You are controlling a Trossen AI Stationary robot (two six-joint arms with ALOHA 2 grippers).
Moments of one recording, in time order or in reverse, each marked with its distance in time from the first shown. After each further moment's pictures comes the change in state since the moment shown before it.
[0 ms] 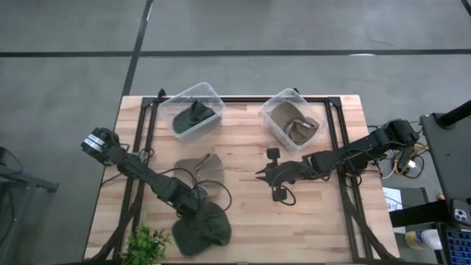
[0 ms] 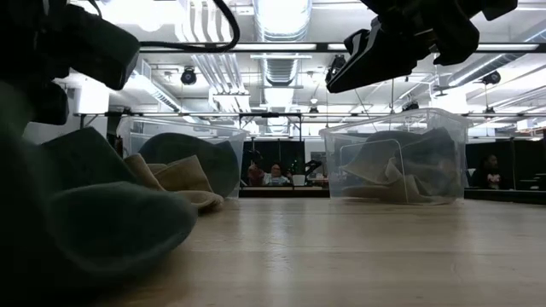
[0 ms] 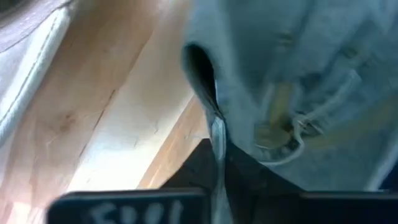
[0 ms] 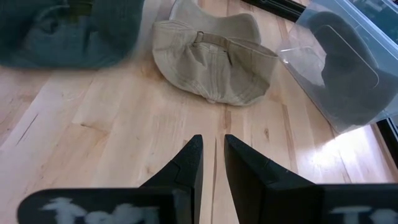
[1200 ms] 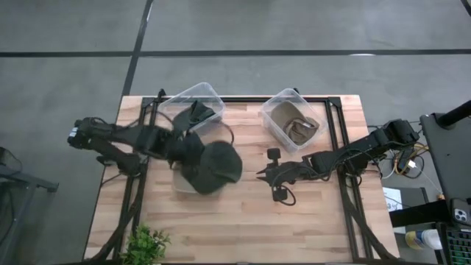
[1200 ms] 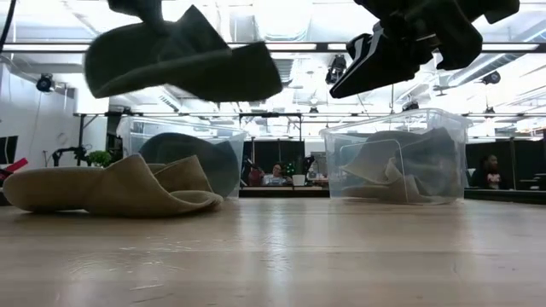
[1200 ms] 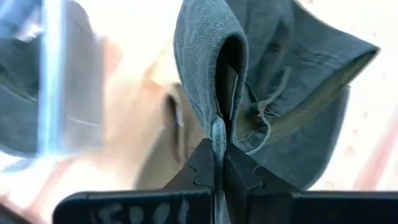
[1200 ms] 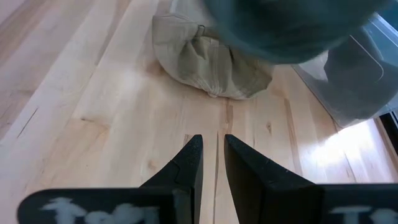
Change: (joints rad) left arm 0.330 -0.223 0.476 -0.579 -0.412 0.418; right arm 0.000 0.000 -0.015 0.002 0.000 0.011
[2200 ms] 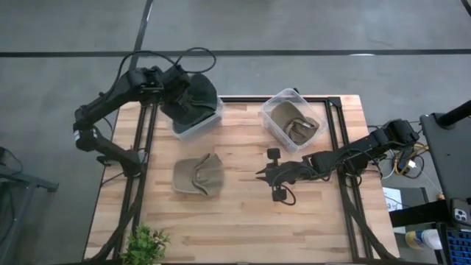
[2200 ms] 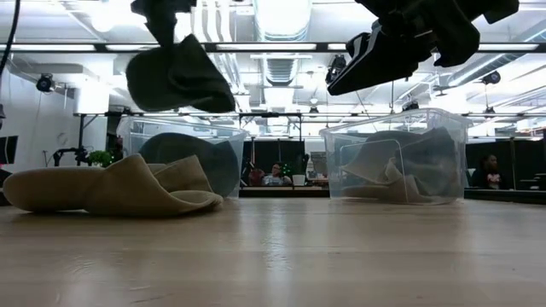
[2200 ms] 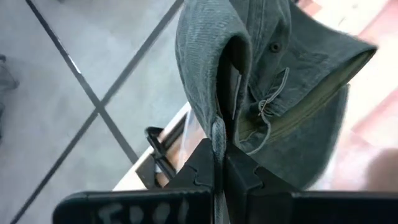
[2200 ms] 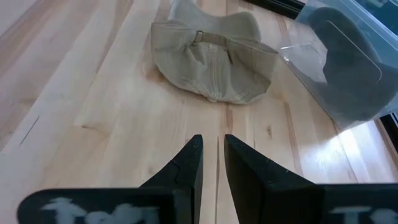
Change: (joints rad) left arm 0.643 0.046 0.293 -0.192 -0.245 0.570; right arm 0.000 0.000 -0.002 0.021 0.000 0.013
